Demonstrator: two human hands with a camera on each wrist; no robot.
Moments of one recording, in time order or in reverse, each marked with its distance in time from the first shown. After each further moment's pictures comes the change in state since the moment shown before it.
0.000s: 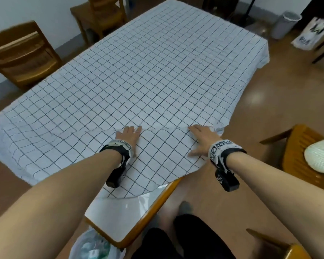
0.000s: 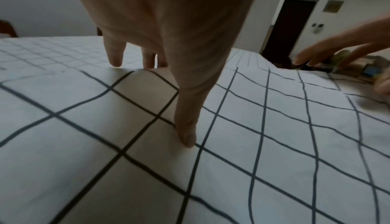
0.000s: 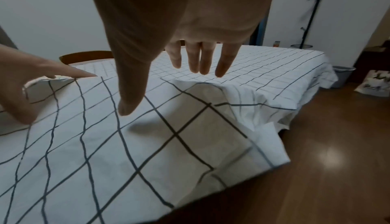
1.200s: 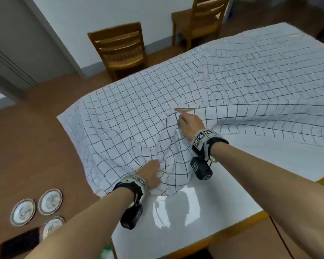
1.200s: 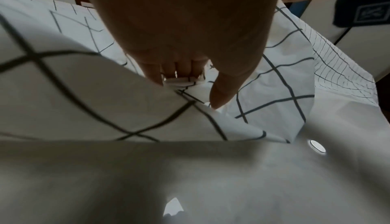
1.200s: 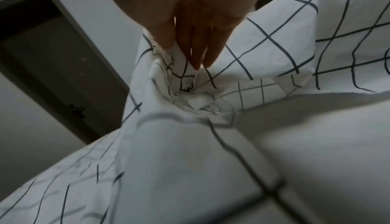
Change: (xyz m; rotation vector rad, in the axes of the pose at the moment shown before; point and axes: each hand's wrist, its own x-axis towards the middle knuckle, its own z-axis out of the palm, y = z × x) left_hand -0.031 -0.067 0.032 -0.767 -0.001 -0.258; right_hand 0.214 -0.221 -0.098 0.403 0.168 -0.488
